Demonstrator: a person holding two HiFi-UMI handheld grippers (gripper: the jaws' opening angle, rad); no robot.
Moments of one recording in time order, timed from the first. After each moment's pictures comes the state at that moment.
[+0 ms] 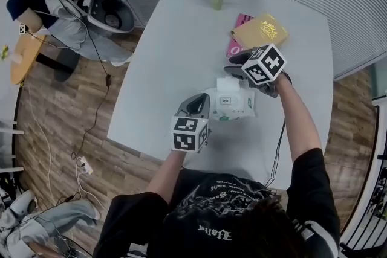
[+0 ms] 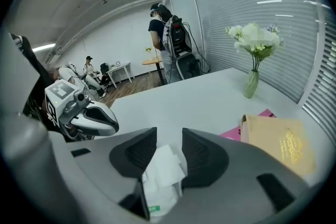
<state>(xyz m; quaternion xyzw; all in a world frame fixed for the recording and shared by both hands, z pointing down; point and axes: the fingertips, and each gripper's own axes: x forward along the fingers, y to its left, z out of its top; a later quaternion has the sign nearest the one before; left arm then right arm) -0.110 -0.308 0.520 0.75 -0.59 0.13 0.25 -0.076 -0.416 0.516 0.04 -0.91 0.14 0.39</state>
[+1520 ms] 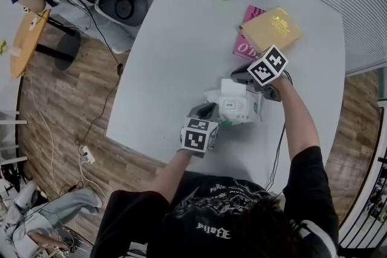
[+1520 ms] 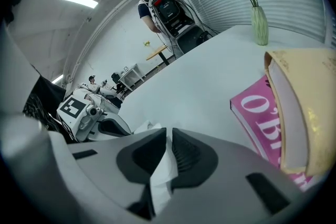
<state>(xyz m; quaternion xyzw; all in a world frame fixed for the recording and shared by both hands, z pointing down) -0.090 -0.311 0.614 0.73 -0.54 0.21 0.35 -0.073 -0.416 0.606 -0.05 -0.86 0.29 0.42</state>
